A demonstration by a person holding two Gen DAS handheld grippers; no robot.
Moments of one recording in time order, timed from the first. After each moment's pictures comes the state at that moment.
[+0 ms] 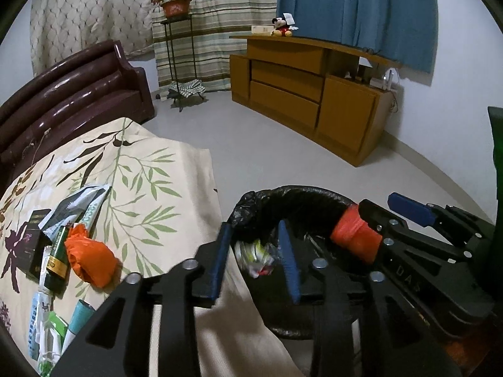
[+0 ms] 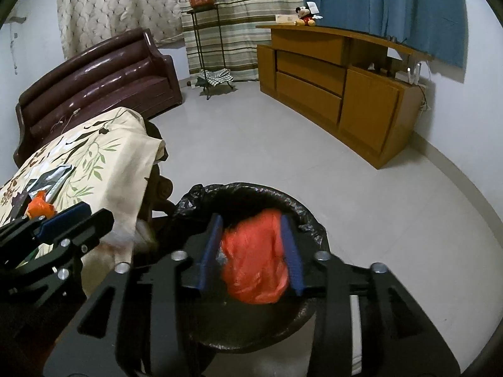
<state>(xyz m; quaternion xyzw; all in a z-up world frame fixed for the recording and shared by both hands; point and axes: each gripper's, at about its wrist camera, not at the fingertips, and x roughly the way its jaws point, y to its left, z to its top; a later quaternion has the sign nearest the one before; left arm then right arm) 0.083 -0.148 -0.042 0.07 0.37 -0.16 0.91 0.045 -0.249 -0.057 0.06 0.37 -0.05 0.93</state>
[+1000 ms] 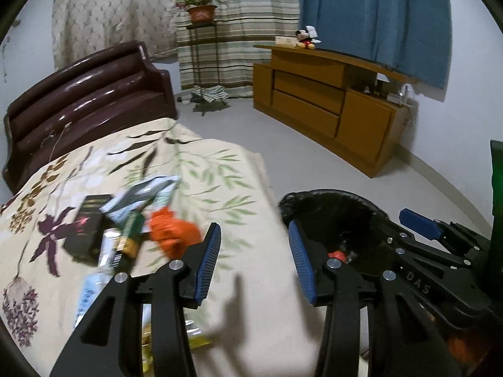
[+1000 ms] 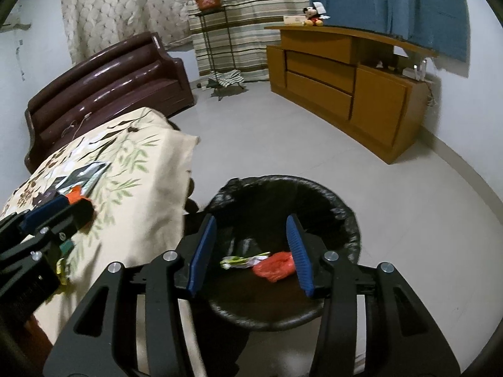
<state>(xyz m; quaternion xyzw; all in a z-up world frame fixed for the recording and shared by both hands) 0.060 -0.075 -0.014 0.05 0.35 -0.12 0.93 0.021 -0.203 -0.041 0.08 0.37 -0.02 0.93</state>
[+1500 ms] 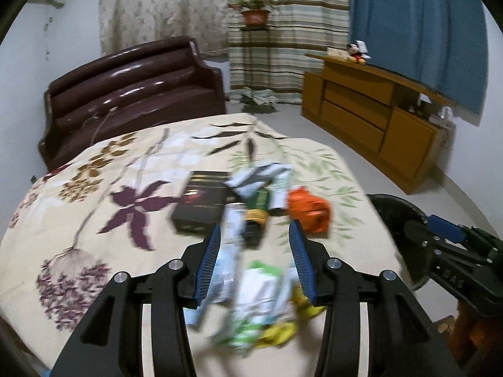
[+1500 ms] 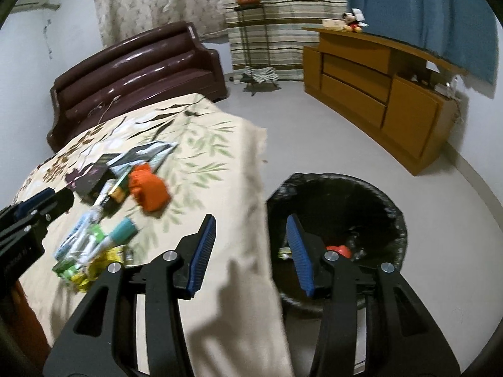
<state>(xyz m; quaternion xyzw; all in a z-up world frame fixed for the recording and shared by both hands) 0.033 0.037 -0.002 0.02 0.34 -0.02 0.94 0.007 -0.120 -0.026 0.05 0.37 0.04 0.93</state>
